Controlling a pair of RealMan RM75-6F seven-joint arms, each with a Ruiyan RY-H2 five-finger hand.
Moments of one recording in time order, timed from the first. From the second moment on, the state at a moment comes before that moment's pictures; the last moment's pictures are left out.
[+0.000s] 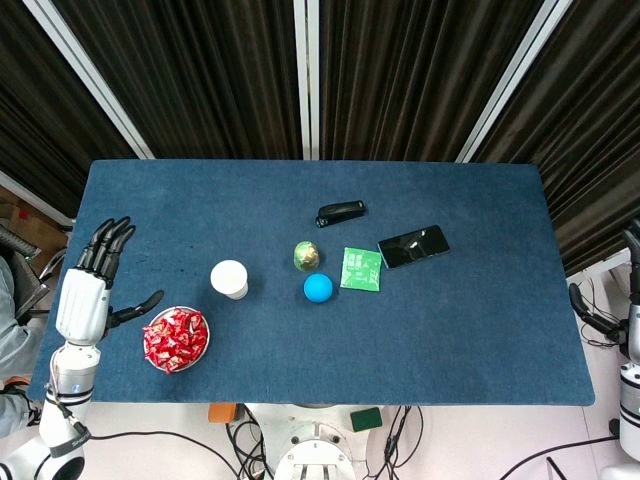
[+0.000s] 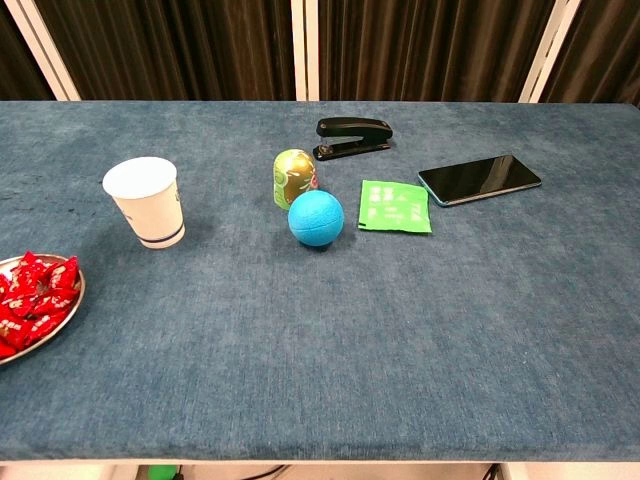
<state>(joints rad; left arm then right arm) -0.28 -1.37 -0.17 -1.55 1.65 1.67 -0.12 0.14 -1.24 0.24 -1.35 -1.61 1.79 0.43</state>
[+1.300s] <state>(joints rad) -0.29 -1.23 0.06 -1.75 1.47 1.19 0.40 0.09 -1.19 0.19 -1.39 -1.54 1.72 0.37</state>
